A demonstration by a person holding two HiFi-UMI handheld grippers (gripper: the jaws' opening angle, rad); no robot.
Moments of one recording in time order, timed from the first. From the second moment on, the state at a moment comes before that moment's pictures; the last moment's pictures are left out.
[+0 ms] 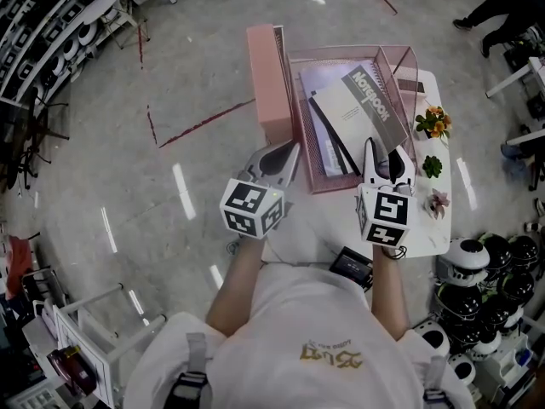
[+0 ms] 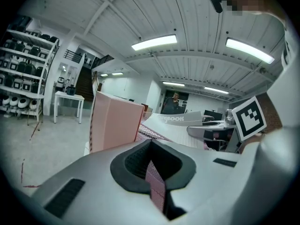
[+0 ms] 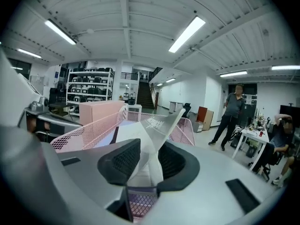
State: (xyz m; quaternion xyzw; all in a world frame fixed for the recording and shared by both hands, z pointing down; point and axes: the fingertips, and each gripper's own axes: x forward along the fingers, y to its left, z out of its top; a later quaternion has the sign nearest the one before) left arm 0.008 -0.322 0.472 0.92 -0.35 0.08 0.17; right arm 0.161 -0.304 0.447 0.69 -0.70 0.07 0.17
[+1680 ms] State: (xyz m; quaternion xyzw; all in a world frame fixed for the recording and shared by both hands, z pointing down) left arm 0.017 -0.315 0.466 0.92 -0.34 0.08 0.16; right arm 0.175 -0.303 0.459 0.70 -0.66 0.00 0.29
